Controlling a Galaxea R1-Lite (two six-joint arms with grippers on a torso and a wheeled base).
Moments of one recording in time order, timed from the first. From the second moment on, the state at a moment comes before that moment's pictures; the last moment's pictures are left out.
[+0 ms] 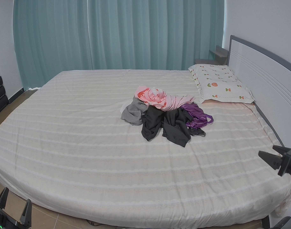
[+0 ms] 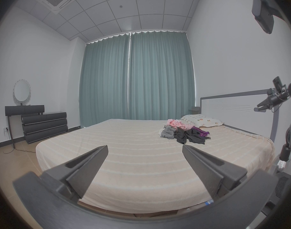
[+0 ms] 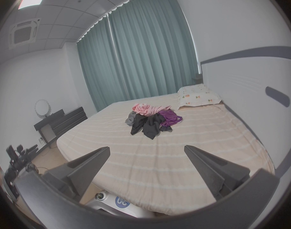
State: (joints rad) left arm 0.00 0.02 -0.02 0.00 0.01 0.00; right arm 0.12 0.96 -0.33 -0.29 0.19 0.17
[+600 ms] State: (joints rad) left arm 0.00 0.02 -0.02 0.00 0.01 0.00; right arm 0.24 1.86 -0.83 -0.48 0.12 0.48
